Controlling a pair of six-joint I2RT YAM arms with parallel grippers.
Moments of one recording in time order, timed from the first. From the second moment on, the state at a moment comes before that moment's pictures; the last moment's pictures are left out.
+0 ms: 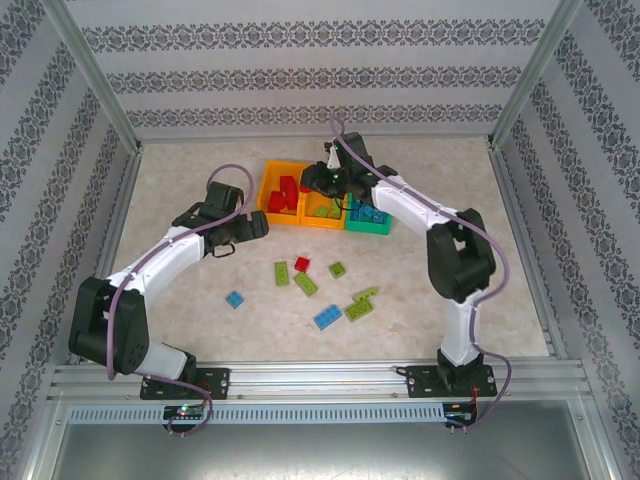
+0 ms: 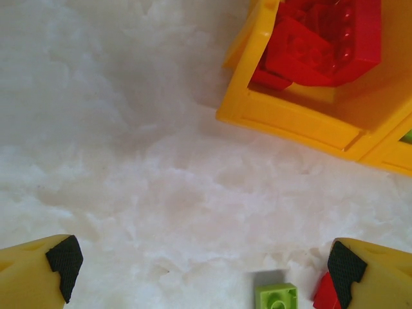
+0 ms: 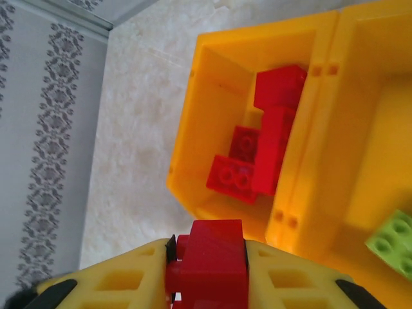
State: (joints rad) left arm -0.28 1.43 0.97 -0.50 -0.04 -0.51; right arm 0.48 2.04 1.62 -0.25 -0.44 0.78
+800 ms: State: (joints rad) left arm -0.27 1.45 0.88 -0.52 0.09 -0.61; right arm 0.47 2.31 1.90 -0.19 -0.55 0.94
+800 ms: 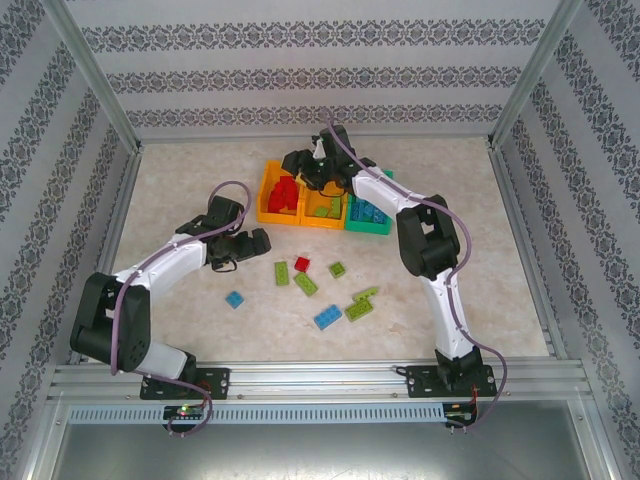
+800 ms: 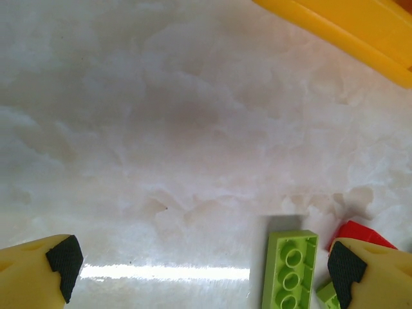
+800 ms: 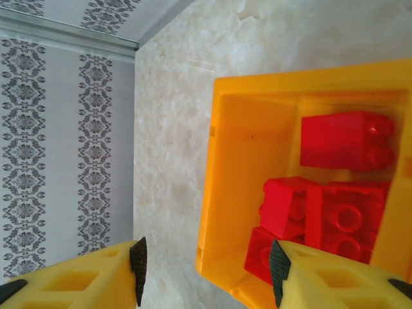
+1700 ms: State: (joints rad) left arm -0.27 1.52 0.88 -0.47 0.14 -0.62; right arm 0.59 1.47 0.94 -0.74 -0.09 0.42
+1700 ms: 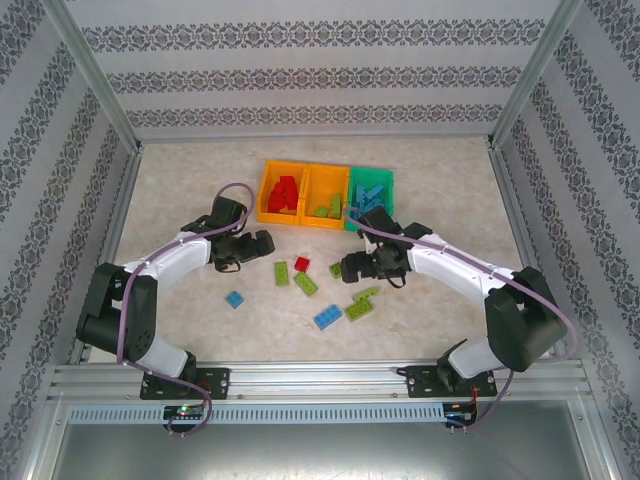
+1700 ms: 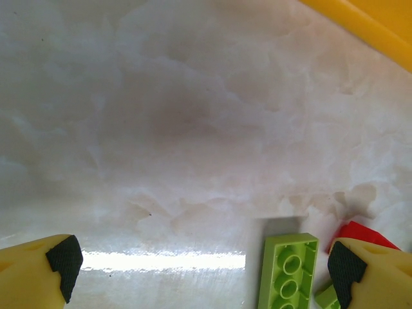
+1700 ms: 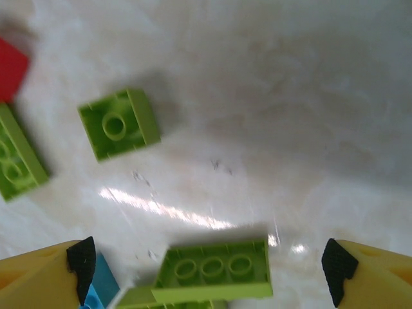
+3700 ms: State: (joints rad) left arm -0.27 1.32 0.82 -0.64 0.03 -0.71; right arm 0.50 1.84 1.52 -0.59 -0.07 0.44
